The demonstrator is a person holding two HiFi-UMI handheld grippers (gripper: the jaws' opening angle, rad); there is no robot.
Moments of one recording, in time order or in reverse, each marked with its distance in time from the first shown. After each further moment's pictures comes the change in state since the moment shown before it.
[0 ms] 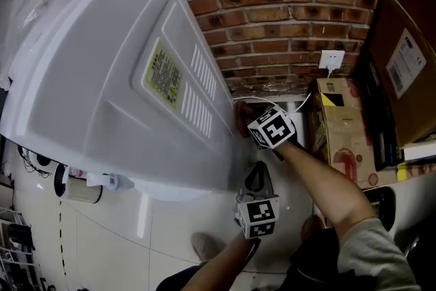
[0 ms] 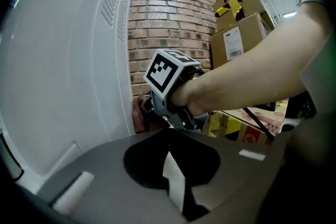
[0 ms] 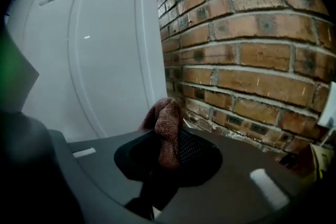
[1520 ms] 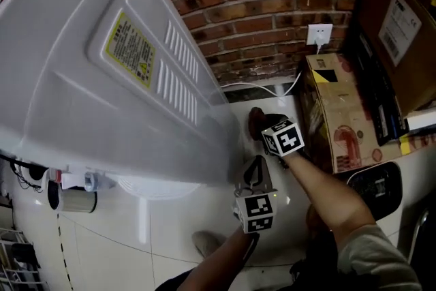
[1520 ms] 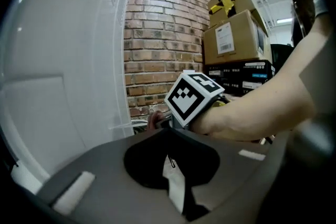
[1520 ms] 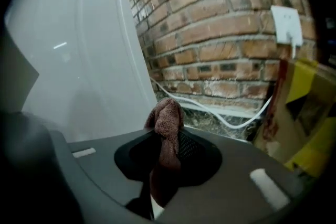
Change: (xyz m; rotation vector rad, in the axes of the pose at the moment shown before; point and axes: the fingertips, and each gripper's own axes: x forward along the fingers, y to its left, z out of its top) left arm 0.010 -0.015 -0.040 -0.004 -0.004 -0.103; right arm -0.008 -0.026 -0.128 0.252 0.009 -0.159
